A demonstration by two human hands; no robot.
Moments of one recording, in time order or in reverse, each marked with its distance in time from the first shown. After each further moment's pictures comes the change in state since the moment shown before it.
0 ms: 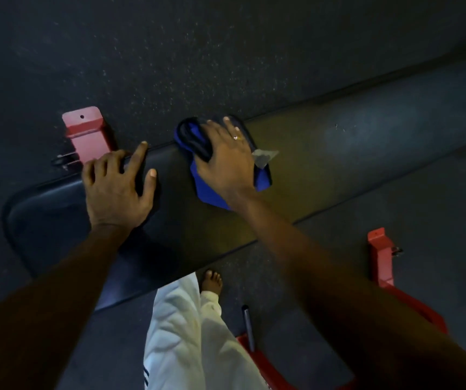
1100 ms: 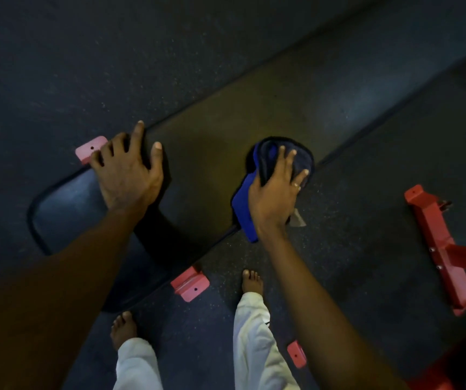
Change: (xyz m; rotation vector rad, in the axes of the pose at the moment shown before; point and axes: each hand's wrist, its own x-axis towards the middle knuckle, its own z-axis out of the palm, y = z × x) left_hand 0.002 0.002 0.005 0.040 0.036 0.033; right_hand -0.151 0.024 0.050 0.269 0.319 0.771
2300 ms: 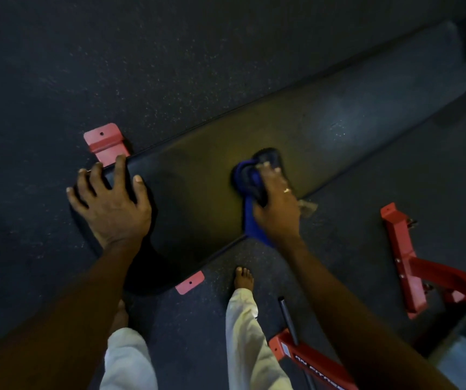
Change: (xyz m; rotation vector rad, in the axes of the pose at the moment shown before) left_hand -0.066 -0.086 -0.014 -0.093 0.087 -0.270; right_hand -0.023 -0.002 0.011 -0.095 -0.094 -0.562
